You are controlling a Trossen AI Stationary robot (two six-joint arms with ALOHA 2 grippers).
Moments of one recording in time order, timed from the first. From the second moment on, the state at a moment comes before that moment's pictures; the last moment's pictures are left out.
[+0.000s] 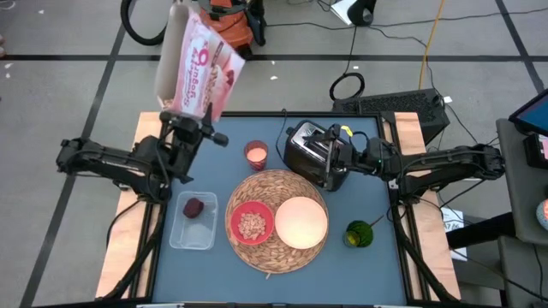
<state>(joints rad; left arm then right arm) -0.10 1.08 0.78 1.01 -1.25 0.82 -0.07 1.12 0.62 0.71 0.03 -0.23</state>
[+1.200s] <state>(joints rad) 0.00 0.91 0.01 0.78 -1.17 -0.18 -0.07 1.12 0.62 0.71 0.03 -0.25</state>
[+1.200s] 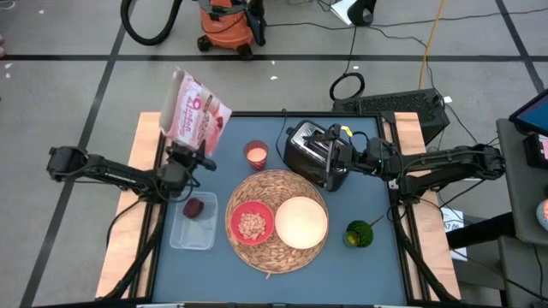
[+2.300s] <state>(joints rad) 0.26 0.92 0.01 0.44 -0.80 -0.30 -0.07 1.12 0.62 0.71 0.03 -0.25</state>
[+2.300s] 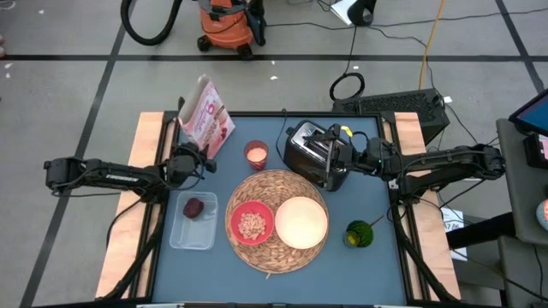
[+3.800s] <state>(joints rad) 0.26 0.92 0.01 0.43 -0.80 -0.37 -0.07 1.12 0.62 0.70 0.03 -0.25</state>
